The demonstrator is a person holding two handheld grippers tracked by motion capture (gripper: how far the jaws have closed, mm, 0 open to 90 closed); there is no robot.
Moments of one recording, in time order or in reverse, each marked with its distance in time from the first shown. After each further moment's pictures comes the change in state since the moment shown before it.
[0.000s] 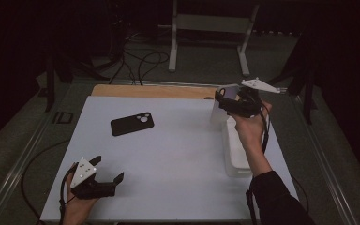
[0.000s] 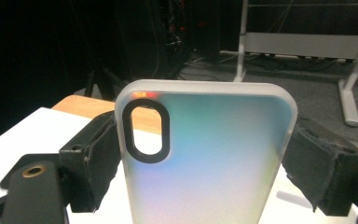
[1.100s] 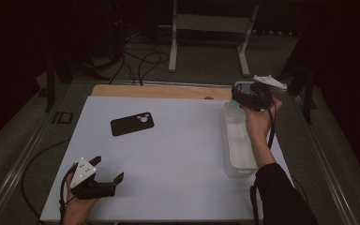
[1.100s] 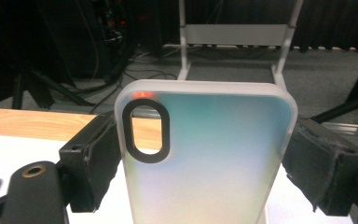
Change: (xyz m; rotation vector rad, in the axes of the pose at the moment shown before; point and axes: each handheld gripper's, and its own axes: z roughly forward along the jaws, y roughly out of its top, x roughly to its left) left arm 0.000 -0.001 0.000 0.001 -0.001 -0.005; right arm -0.052 -0.008 0.025 0.027 -0.231 0.043
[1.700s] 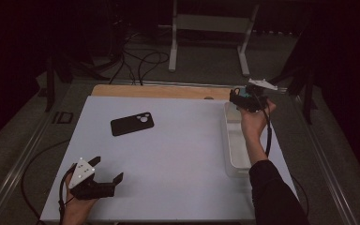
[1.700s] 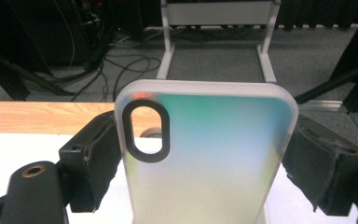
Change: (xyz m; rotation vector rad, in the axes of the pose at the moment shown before) left arm 0.001 0.000 -0.003 -0.011 -0.003 -0.010; right arm -0.007 -0.022 0.037 0.070 -0.070 0.025
